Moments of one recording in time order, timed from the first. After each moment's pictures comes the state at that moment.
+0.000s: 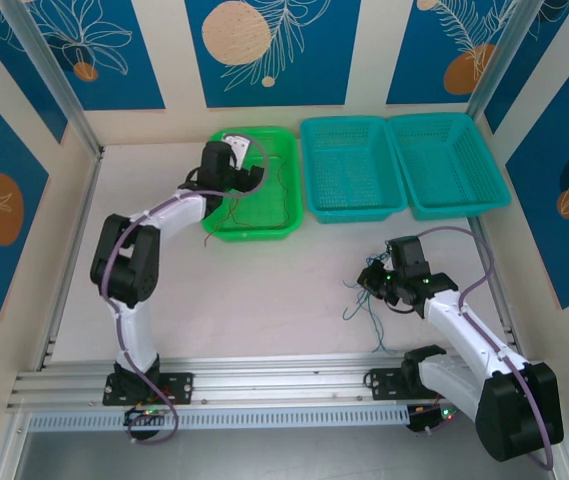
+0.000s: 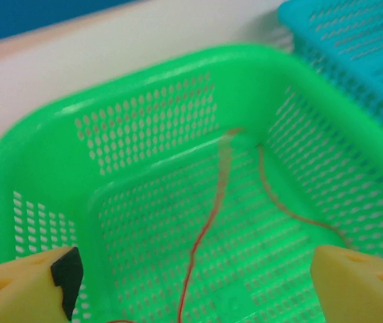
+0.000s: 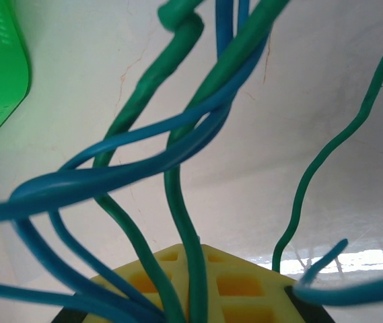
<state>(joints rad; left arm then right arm) -0.37 1.94 1.42 0.06 -0.01 0.05 0.24 0.96 0.50 -0.52 -0.26 0.81</state>
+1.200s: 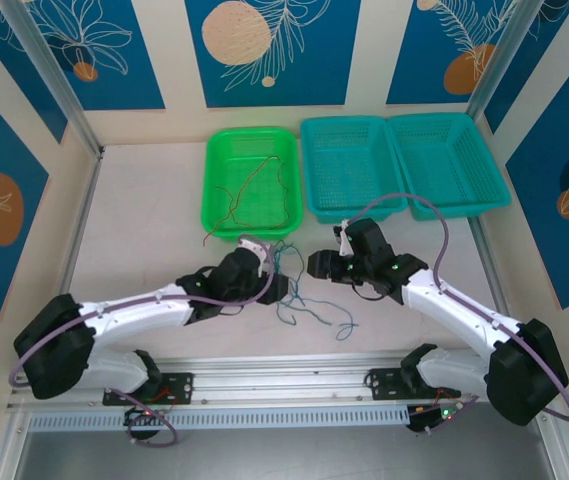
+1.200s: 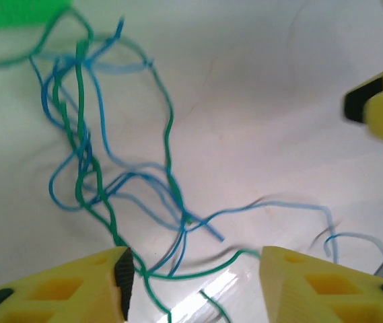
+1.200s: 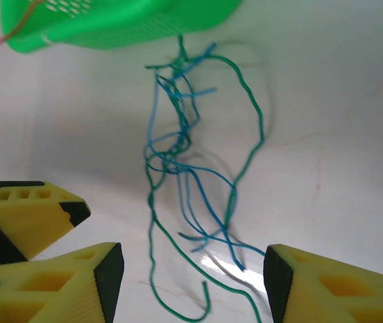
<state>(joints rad) -0.94 1.32 0.67 -0.06 0.00 -0.66 0.58 1.14 0.70 -0.40 -0.26 0.67</state>
